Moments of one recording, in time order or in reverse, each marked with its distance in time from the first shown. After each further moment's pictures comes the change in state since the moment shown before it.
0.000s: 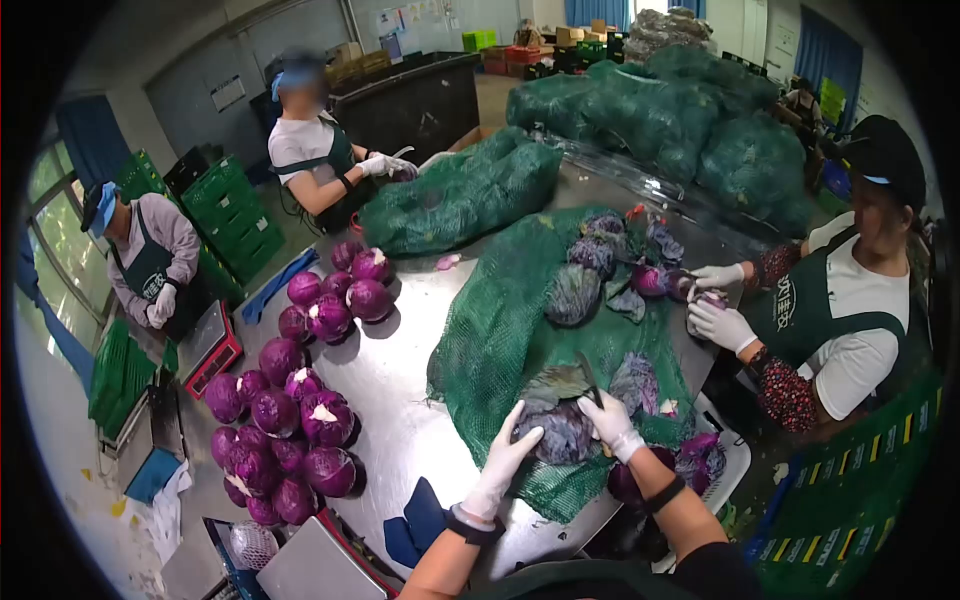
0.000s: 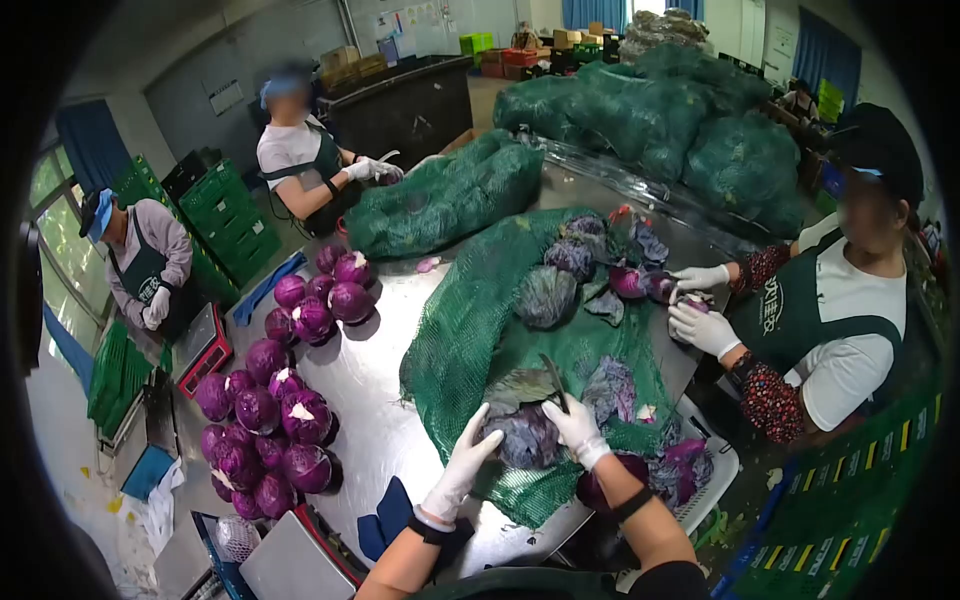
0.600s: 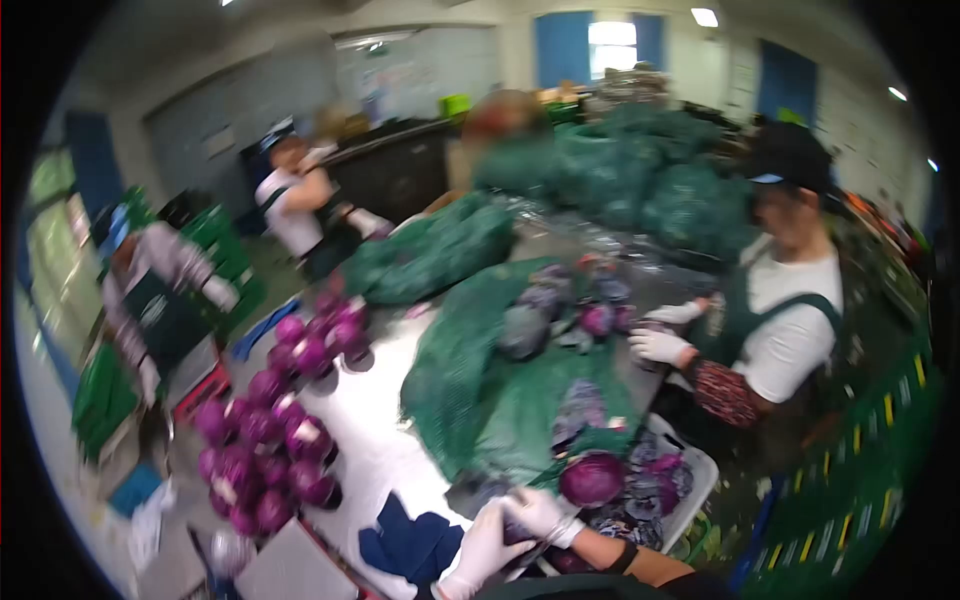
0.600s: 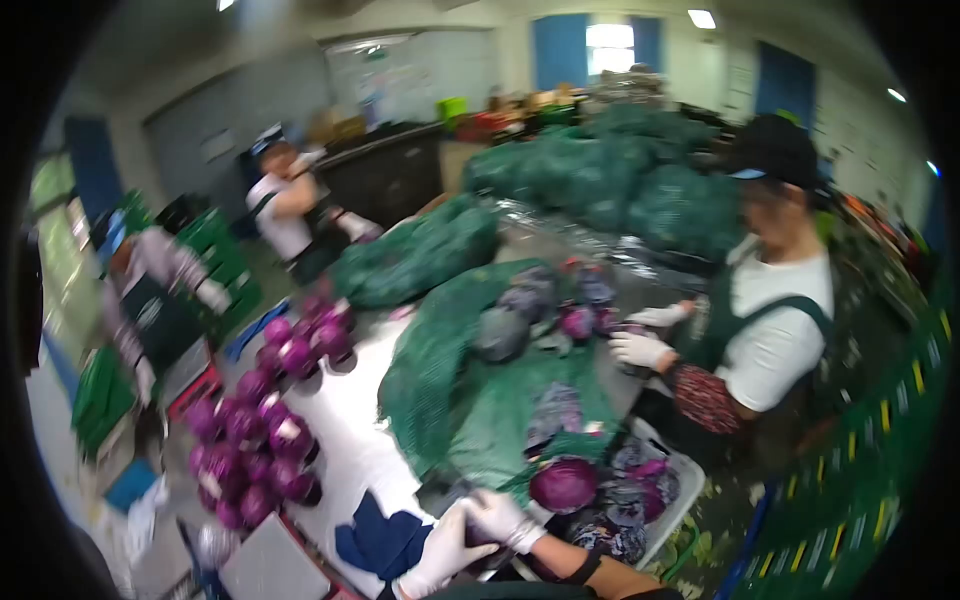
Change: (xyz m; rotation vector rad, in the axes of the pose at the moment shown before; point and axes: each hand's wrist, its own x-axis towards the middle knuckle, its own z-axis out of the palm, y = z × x) left_hand -0.164 -0.001 0.036 1.139 -0.096 0.274; right_hand -0.158 -0.008 0.036 -0.305 -0.175 -0.337
